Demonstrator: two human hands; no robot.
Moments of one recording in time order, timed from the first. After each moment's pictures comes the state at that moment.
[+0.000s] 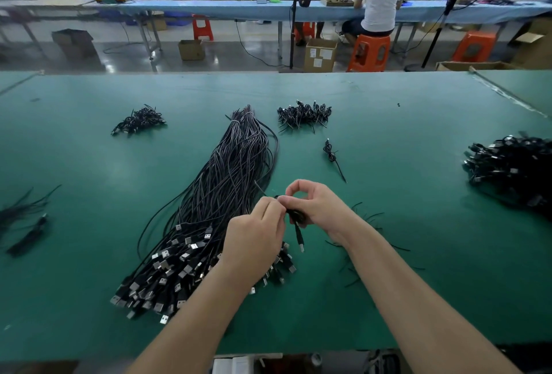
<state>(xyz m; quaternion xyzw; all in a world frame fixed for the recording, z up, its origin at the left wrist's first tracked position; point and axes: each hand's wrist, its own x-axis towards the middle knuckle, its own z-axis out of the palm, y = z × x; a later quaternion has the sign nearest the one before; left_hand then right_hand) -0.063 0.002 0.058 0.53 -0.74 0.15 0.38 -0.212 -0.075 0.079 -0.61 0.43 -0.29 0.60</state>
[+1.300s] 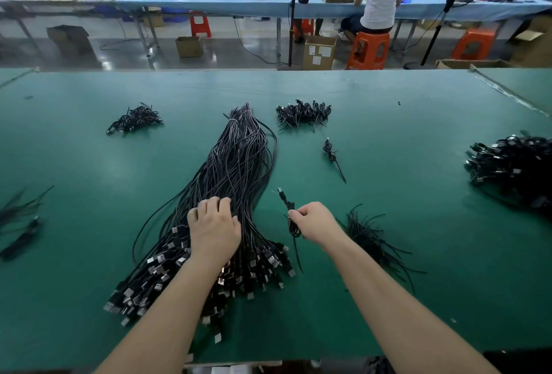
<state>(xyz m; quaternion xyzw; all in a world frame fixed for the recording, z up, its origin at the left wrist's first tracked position) 0.010 -0.046 -0.013 0.78 -0.61 0.03 0.12 -0.202 -0.099 0.022 -0.66 0.62 -0.14 0.39</state>
